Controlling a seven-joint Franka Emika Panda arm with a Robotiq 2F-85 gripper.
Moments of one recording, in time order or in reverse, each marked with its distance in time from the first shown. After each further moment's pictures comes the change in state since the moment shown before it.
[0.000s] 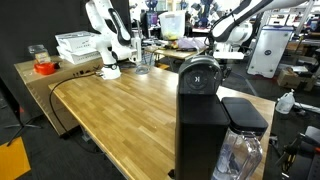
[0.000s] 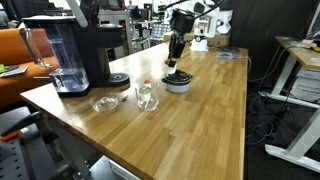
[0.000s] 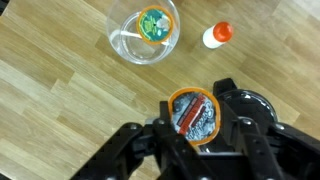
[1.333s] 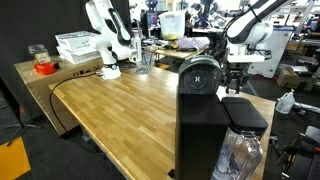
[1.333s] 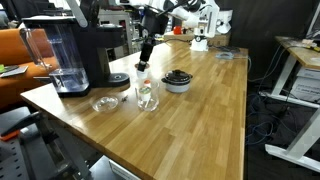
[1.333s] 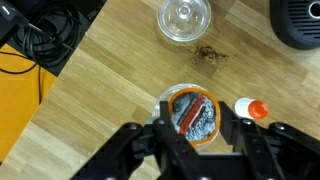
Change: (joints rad) arm 0.026 -0.224 0.006 -0.339 0.000 0.002 0.037
